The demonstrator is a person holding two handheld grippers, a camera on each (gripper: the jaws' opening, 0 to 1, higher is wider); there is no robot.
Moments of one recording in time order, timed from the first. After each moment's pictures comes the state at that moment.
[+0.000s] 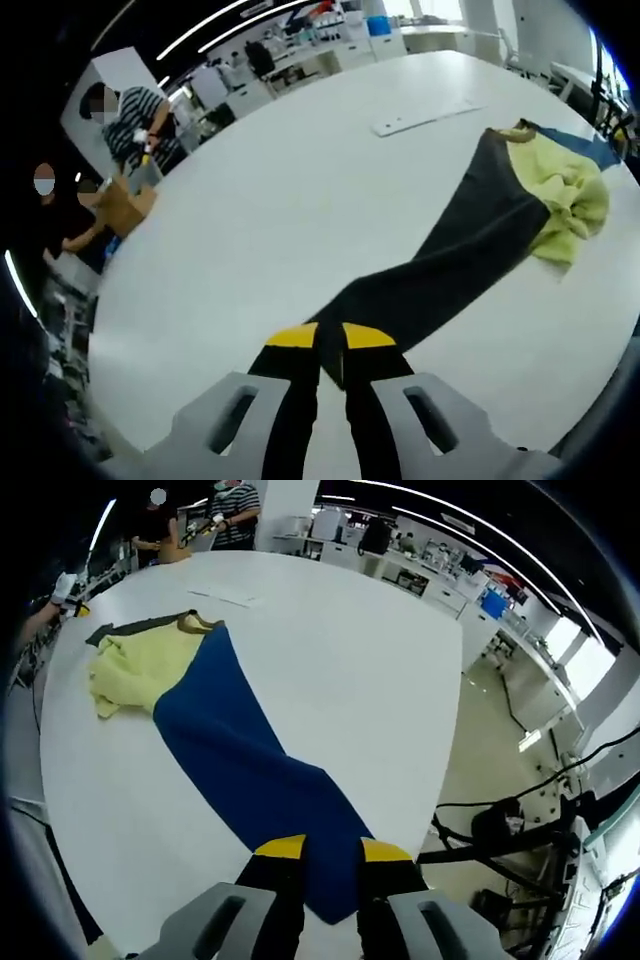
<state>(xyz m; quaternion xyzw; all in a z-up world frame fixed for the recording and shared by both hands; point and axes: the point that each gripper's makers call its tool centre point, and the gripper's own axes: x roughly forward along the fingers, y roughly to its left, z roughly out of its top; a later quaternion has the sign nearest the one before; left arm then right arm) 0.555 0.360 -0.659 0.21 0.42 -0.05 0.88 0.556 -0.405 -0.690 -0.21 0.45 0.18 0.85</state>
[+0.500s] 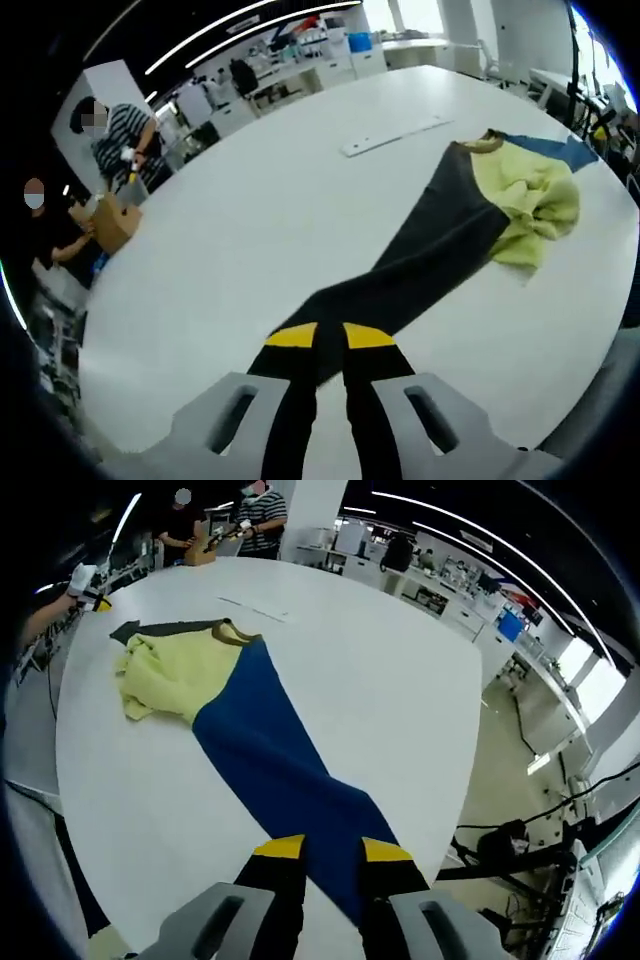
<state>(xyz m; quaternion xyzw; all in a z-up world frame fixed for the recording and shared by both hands) 0.536 0.325 -0.649 0.20 0.39 -0.10 0.89 0.541 -0.366 -0.674 -0.22 0.42 0.22 0.85</state>
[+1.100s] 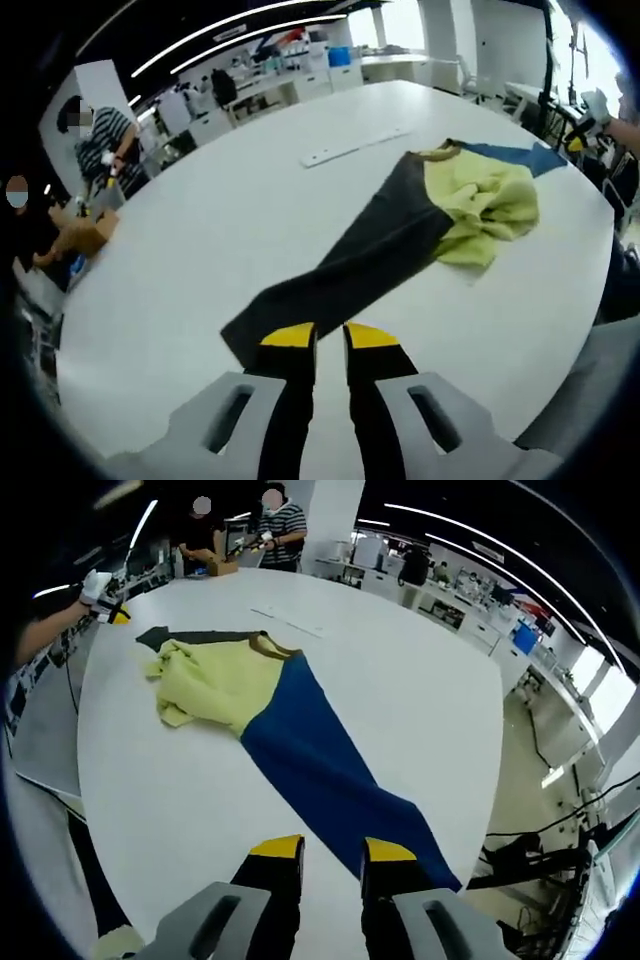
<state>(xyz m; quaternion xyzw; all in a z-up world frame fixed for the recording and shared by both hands) 0.506 0.280 -0.655 0.17 0.38 -0.15 0.90 0.513 -0.325 -0.673 -0.21 0.41 0.27 0.85</state>
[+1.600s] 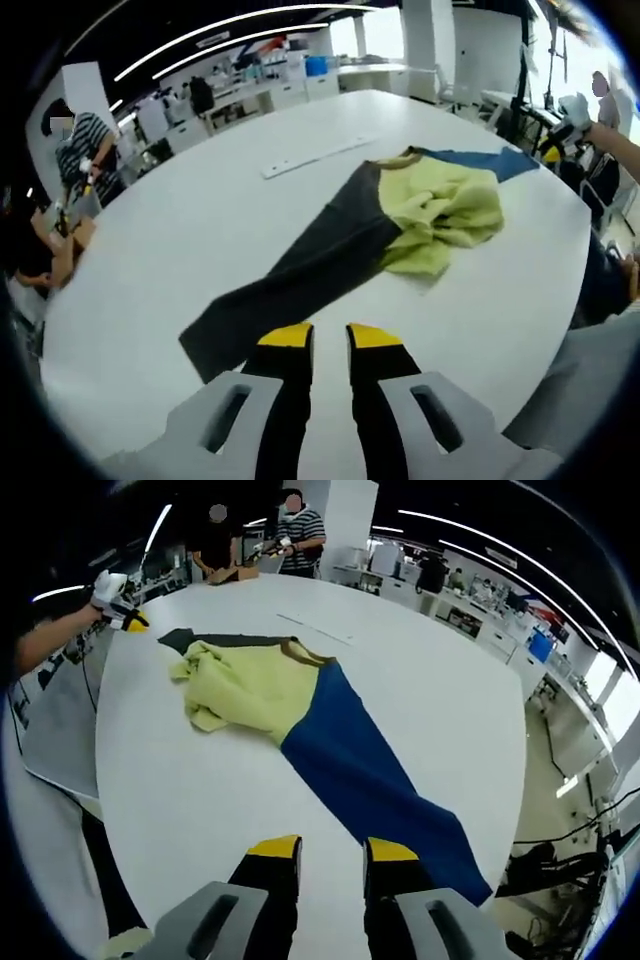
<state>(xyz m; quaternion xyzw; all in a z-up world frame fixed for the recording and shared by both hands) 0.490 0.232 -0.660 0.14 0.36 -0.20 0.90 0.497 -0.290 -0.677 -0.20 0.39 0.30 0.84</state>
